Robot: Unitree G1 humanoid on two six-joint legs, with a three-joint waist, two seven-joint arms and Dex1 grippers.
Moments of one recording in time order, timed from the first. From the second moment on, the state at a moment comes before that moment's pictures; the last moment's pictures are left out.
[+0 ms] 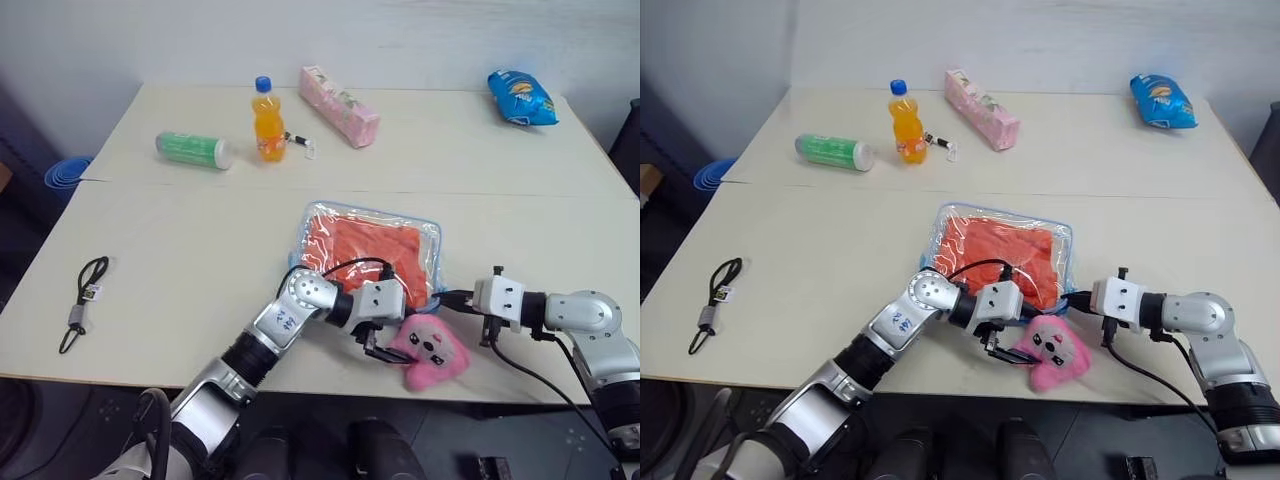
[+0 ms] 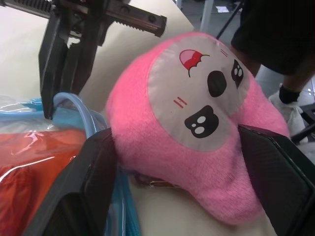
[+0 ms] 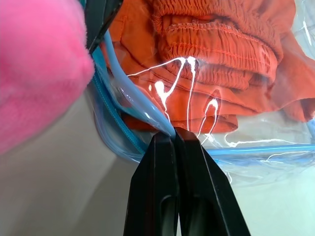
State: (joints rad) left arm -0.67 0.09 -0.52 0.29 -0.04 0.16 -1.07; right arm -0.28 -0.82 0.03 0.31 0.15 -0.39 1.13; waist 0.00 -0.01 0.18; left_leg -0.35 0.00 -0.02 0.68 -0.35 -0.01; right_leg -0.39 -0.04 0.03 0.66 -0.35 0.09
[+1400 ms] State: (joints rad) left arm -0.42 0.86 0.06 0.41 -0.39 0.27 -1.38; right arm -0.41 -0.82 0.01 0.58 0.31 -0.52 1.32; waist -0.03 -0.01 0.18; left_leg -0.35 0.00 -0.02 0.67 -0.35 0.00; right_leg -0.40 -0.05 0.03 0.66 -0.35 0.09
